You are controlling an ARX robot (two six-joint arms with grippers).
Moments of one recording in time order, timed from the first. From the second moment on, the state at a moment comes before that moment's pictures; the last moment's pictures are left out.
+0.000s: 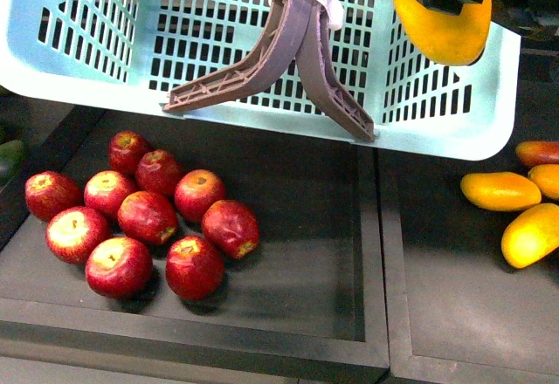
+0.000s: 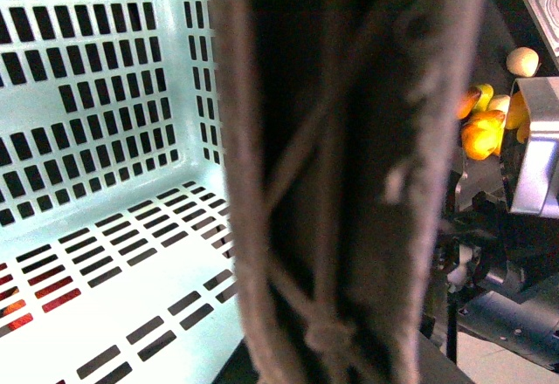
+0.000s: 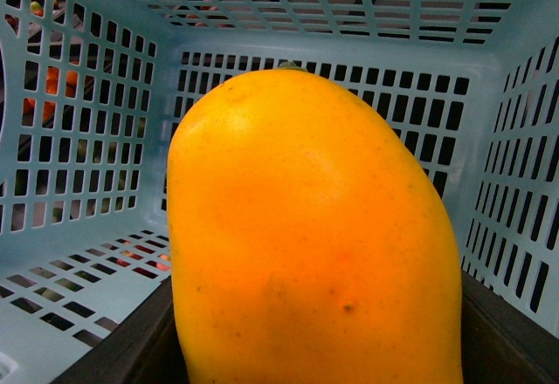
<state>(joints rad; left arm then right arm) -0.48 1.71 1.46 -0.34 0.30 -0.26 0.27 1.67 0.74 0.64 -0.30 0.26</state>
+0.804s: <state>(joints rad) -0.48 1.71 1.46 -0.35 0.30 -0.27 -0.24 0.62 0.19 0.33 -0.23 0.29</state>
